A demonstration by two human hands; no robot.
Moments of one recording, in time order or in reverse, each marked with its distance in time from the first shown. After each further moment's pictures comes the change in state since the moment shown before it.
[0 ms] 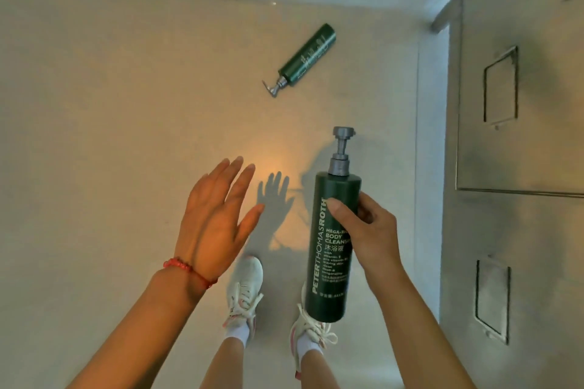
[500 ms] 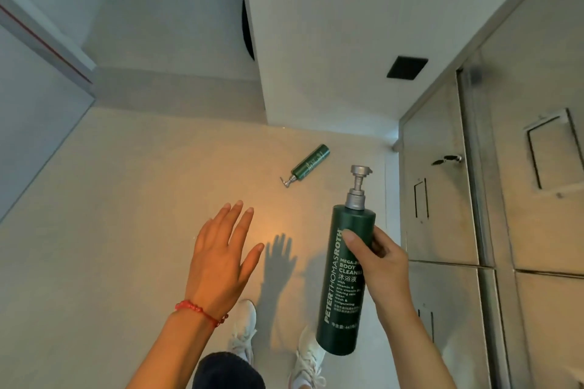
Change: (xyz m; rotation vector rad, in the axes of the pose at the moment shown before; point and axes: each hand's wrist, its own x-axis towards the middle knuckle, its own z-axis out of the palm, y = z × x) left_hand -0.058 0.082 -0.235 0.035 0.160 -0.073; right_hand -0.141 -0.233 0.012 0.010 0.032 -0.167
